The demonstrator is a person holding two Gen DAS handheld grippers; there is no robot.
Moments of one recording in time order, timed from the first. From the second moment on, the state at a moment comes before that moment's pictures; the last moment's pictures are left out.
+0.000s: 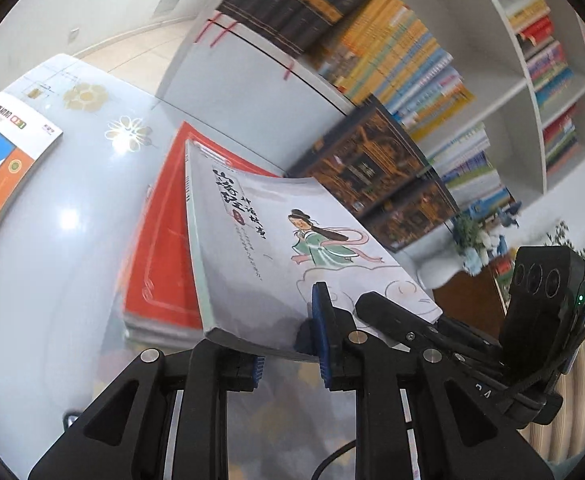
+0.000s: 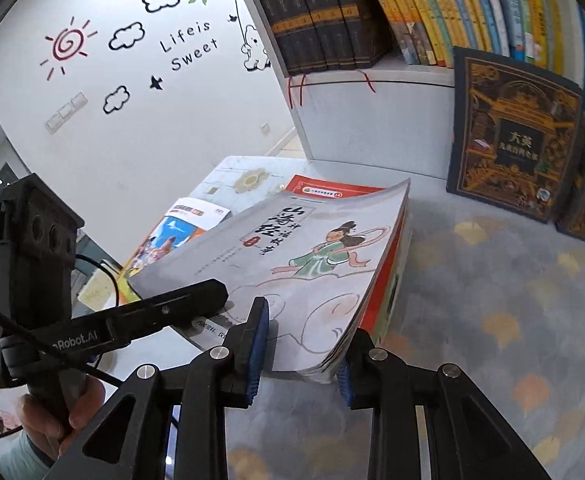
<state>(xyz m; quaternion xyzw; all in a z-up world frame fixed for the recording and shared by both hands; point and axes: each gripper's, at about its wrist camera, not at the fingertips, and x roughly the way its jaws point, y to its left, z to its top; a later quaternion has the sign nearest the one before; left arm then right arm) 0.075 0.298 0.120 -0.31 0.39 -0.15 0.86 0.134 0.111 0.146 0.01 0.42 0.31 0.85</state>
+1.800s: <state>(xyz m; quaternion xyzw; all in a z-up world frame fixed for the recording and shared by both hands) 0.104 0.368 0.060 -0.36 0.41 -0.04 0.84 0.156 0.070 0.079 0.09 0.52 0.23 0.82</state>
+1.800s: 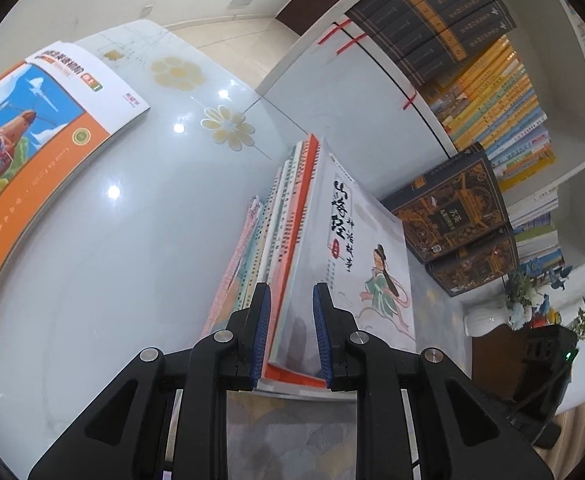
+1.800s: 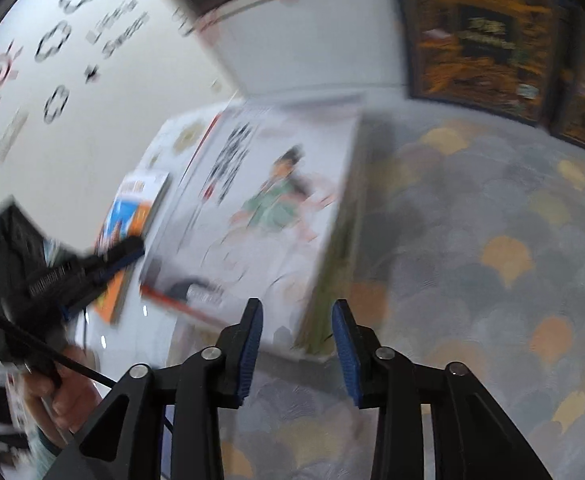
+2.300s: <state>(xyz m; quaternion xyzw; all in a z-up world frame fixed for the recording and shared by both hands) 0.106 0.362 0.052 -0.35 0.42 -0.06 0.84 0.236 0.107 0.057 -0.05 0.53 0.07 0.84</state>
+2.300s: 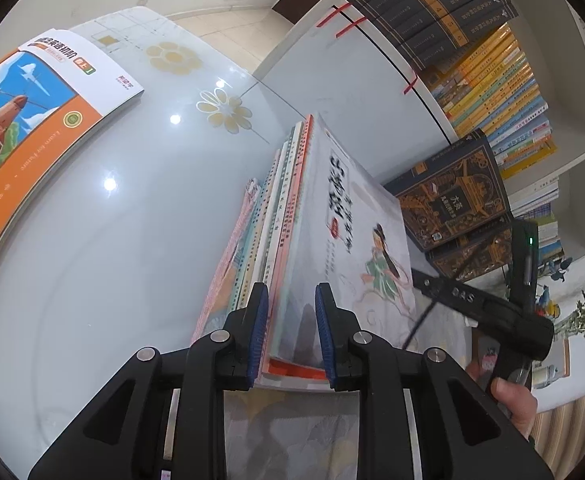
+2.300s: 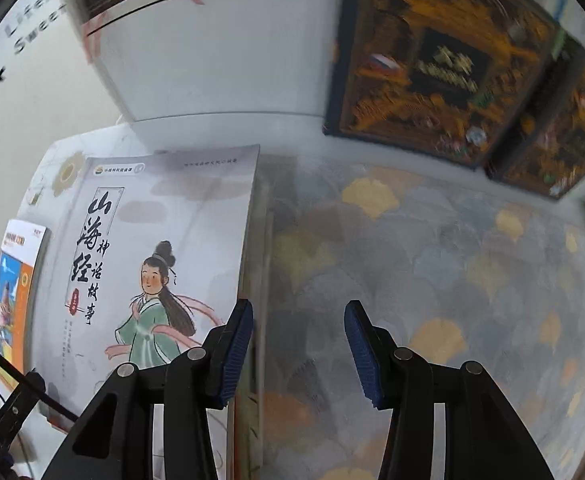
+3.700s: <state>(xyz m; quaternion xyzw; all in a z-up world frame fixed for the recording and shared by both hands) -0.080 -0.008 0.202 -0.07 0.33 -0.02 0.94 -0.101 -0.233 0.191 0.05 0.32 -0.02 0.95</state>
